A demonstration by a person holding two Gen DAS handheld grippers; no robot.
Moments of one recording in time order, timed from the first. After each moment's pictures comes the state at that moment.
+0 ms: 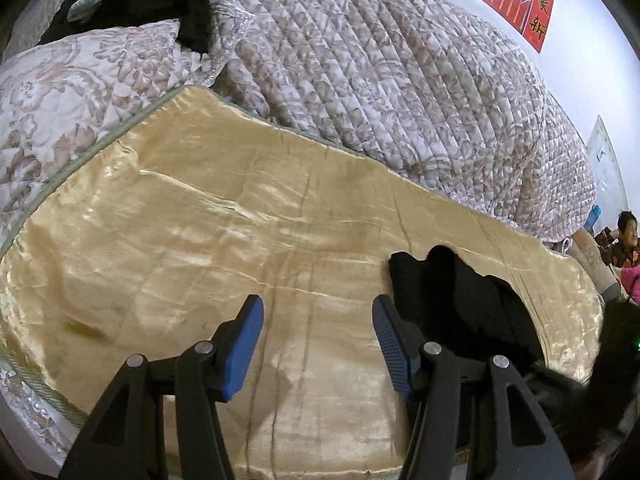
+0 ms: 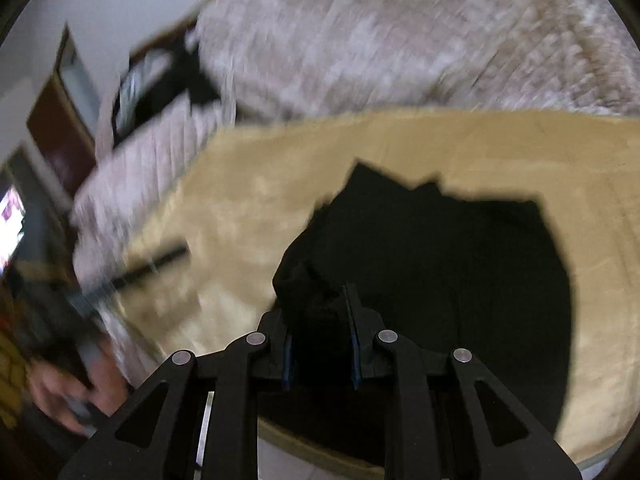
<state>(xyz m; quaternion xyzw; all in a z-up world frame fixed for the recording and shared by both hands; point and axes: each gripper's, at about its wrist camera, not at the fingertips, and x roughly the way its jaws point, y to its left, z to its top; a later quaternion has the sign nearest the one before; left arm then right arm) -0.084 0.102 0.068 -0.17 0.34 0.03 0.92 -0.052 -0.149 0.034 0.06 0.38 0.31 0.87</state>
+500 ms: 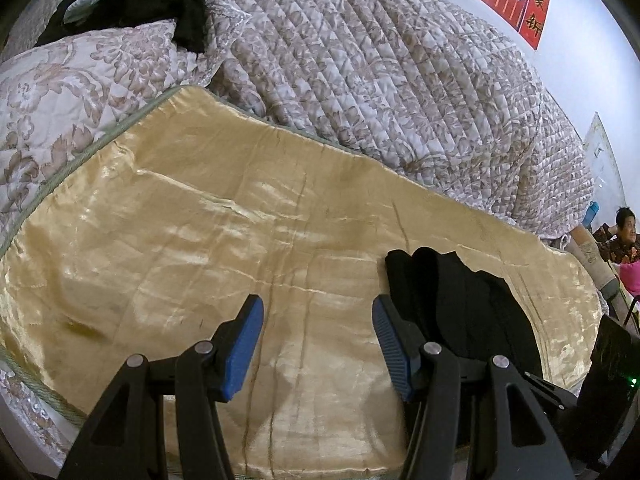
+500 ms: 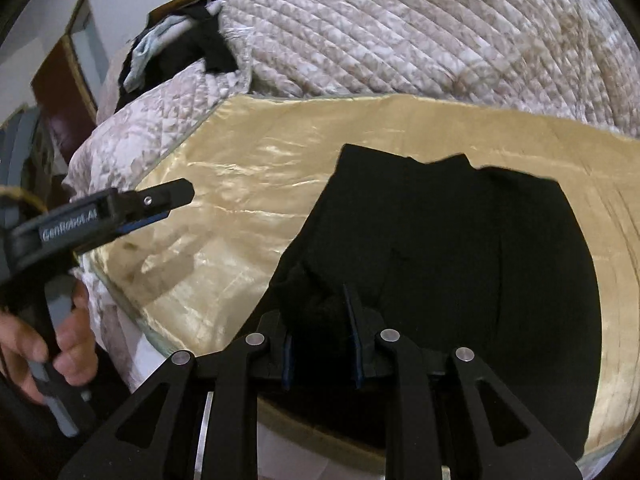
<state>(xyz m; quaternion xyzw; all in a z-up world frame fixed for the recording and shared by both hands) -0.083 0.100 0.066 -0.17 0.34 0.03 0.92 -0.072 -0.127 0.021 0.01 0.36 0.32 0.88</state>
